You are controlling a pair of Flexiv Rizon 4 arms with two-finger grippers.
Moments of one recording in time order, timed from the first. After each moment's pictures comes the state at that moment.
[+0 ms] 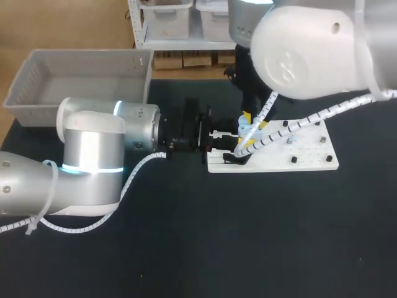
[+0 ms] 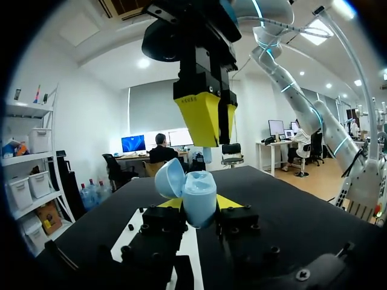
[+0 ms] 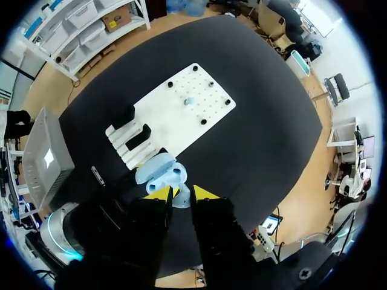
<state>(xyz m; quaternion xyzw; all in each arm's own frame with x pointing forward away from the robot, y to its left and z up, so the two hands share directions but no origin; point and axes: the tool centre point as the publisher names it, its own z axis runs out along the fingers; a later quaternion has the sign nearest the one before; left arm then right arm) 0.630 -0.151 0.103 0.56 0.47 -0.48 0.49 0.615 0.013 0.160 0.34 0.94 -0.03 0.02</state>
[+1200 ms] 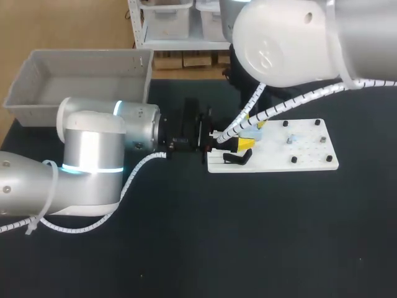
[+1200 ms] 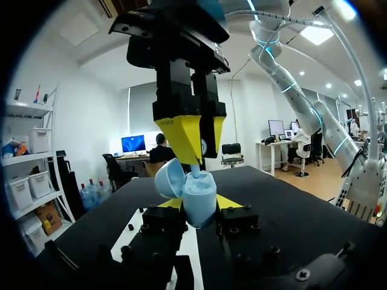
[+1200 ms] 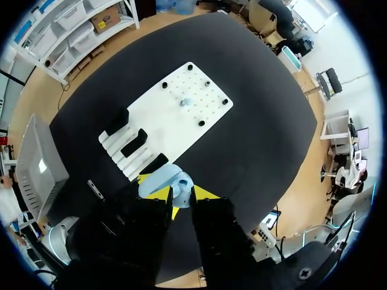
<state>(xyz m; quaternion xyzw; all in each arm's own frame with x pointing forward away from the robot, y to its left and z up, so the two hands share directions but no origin) 0.630 -0.151 0.103 0.56 0.47 -0.48 0.49 0.627 0.012 0.148 0.36 0.93 -0.05 0.01</state>
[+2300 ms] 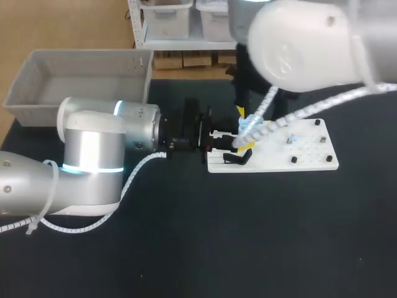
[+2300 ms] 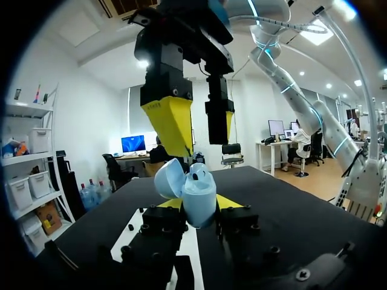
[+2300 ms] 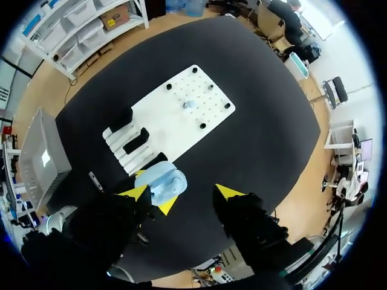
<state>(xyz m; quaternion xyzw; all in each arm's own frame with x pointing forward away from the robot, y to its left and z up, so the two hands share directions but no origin) 0.631 -0.152 0.103 0.56 0.47 -0.48 0.49 0.622 0.001 0.160 0.33 0.94 -0.03 0.02</state>
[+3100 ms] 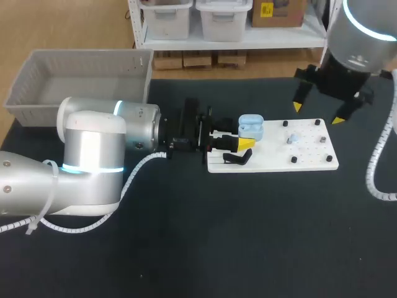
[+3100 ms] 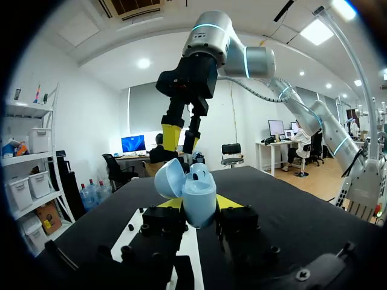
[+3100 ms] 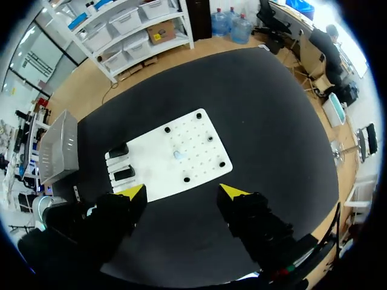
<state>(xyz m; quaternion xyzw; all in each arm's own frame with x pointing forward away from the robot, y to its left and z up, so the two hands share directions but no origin) 0.631 -0.152 0.103 0.56 0.47 -0.48 0.49 0.649 -0.107 0.144 0.19 0.97 0.07 0.14</state>
